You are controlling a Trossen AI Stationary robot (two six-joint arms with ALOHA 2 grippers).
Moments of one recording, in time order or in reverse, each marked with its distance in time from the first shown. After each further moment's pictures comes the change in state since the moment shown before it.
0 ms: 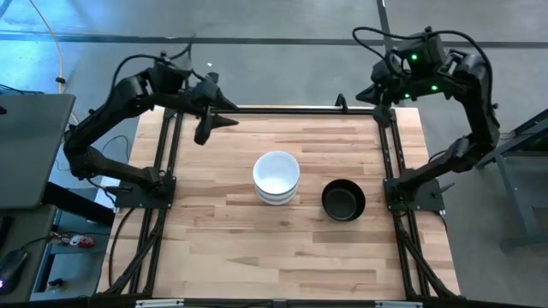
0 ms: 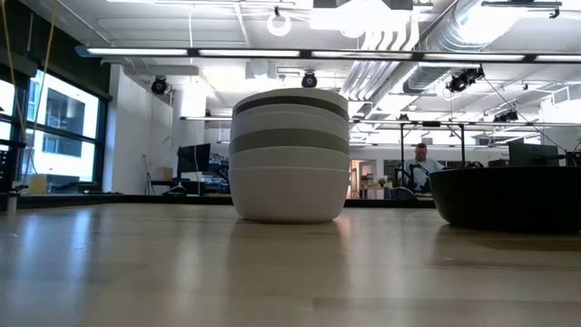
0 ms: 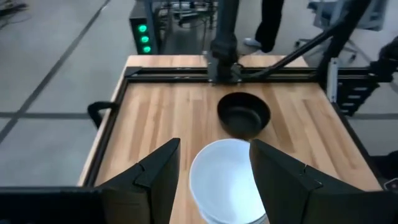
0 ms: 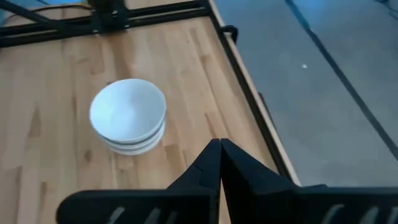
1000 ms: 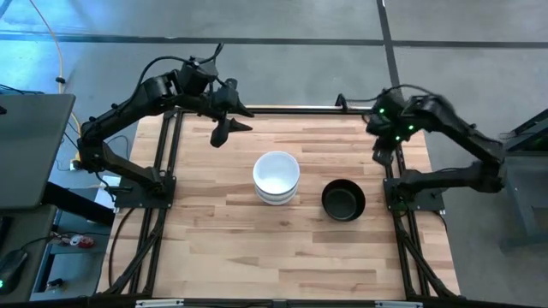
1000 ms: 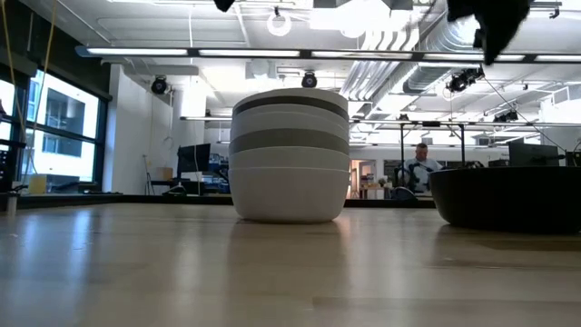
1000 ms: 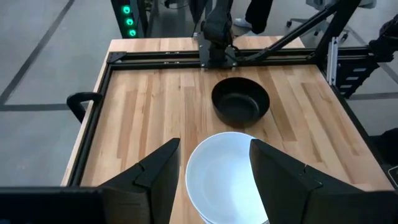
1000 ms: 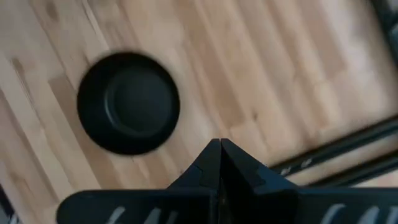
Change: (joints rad) left arm -0.053 0.119 0.000 0.033 -0.006 0.034; right arm -0.017 -0.354 -0.919 -0.001 0.045 0.108
